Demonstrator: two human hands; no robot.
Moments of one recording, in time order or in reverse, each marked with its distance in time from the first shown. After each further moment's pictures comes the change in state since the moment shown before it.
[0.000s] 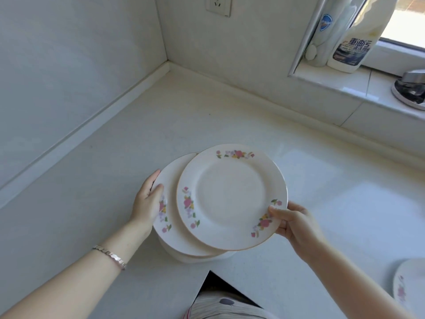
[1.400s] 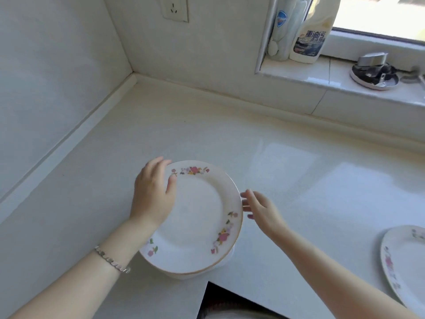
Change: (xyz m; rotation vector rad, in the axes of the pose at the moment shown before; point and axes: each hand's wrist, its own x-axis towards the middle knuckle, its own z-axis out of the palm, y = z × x) left_hand 0.009 0.048 0.036 0.804 -0.046 0.733; right_hand 0.033 0.015 0.024 -0.460 0.070 -0.155
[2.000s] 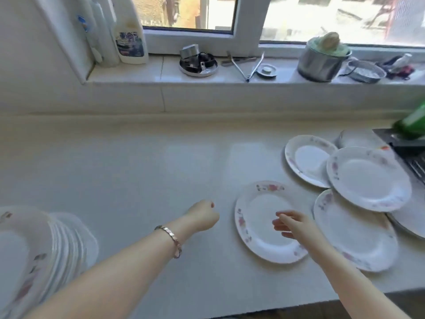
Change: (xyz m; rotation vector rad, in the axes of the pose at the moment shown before) left_hand -0.082 0.302 0.247 0.076 -1.119 0.071; right_hand -0.135 0.190 -0.305 0.272 0.526 0.318
